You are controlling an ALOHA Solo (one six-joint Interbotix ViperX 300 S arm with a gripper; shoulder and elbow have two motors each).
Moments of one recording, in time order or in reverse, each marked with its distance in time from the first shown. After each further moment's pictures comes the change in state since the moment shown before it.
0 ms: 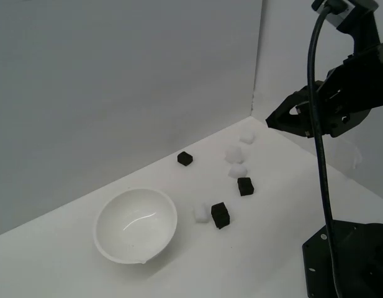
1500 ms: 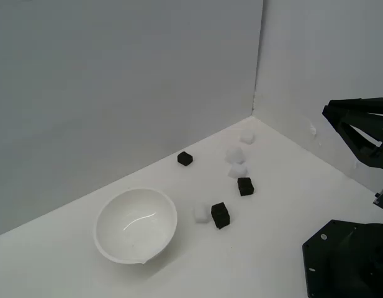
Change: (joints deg) arm -0.4 48.8 48.9 19.9 19.9 2.5 -17.6 13.8
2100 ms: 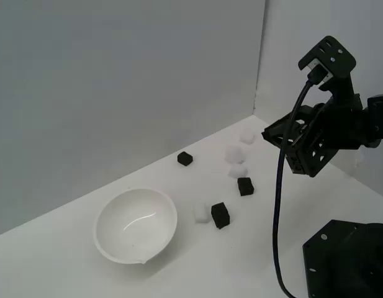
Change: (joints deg) arm 1.6 -44.9 -44.9 -5.0 -5.1 -0.3 -3.8 -0.1
